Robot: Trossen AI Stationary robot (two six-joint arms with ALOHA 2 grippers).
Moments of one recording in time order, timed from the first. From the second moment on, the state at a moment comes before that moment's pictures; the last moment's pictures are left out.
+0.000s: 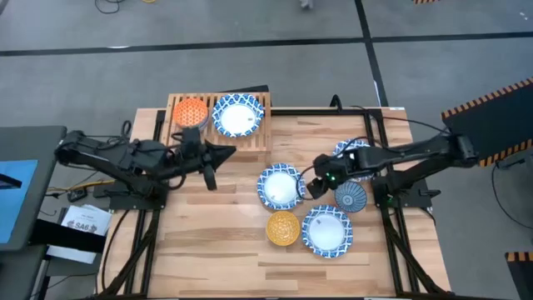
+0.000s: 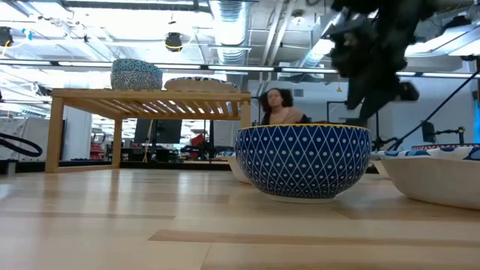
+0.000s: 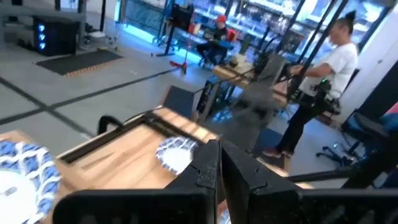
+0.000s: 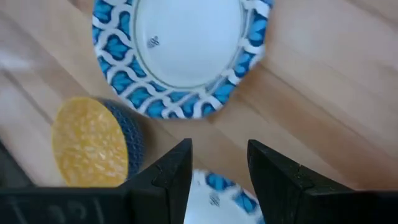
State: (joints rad) left arm -0.29 1.07 1.17 -0.10 -0.70 -0.37; right arm 0.00 1.27 0.83 -0.60 -0.07 1.02
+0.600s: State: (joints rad) left arm -0.30 1.08 1.17 -0.07 -0.68 -0.41; right arm -0.29 1.55 0.75 -0.29 -0.32 0.76
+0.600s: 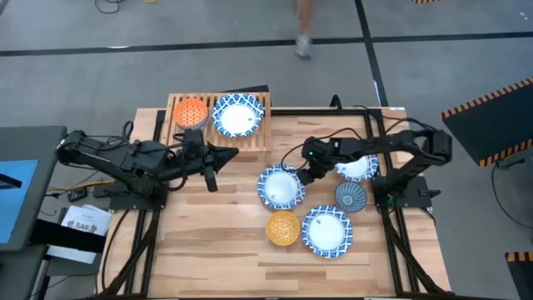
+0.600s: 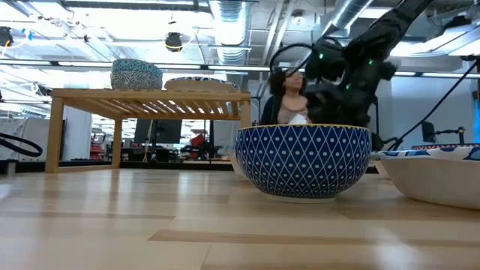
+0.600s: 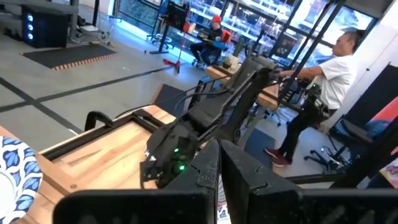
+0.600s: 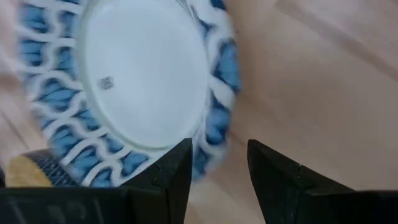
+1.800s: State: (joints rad) left arm -0.30 1.08 1.17 -0.05 -0.70 -0.40; right arm -0.27 1.03 0.75 -0.42 -0.56 0.81
